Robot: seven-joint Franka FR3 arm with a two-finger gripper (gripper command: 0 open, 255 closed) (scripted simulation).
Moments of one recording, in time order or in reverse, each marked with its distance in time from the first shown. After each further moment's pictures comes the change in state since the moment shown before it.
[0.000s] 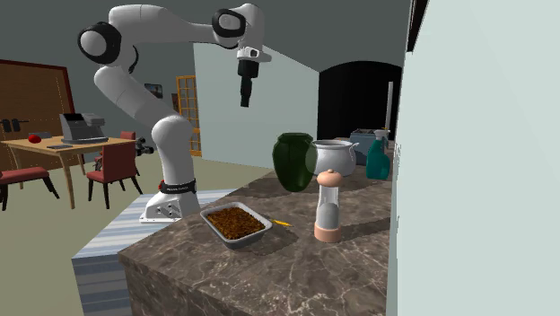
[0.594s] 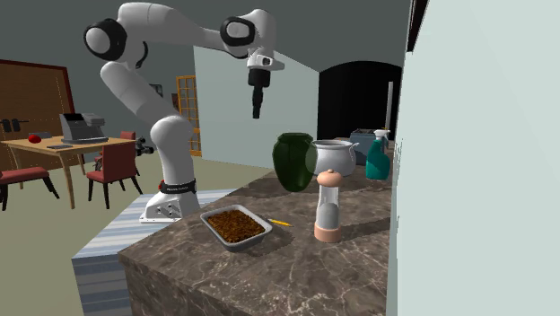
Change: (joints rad) arm -0.038 0.101 -0.120 -0.039 -0.118 0.174 -0.133
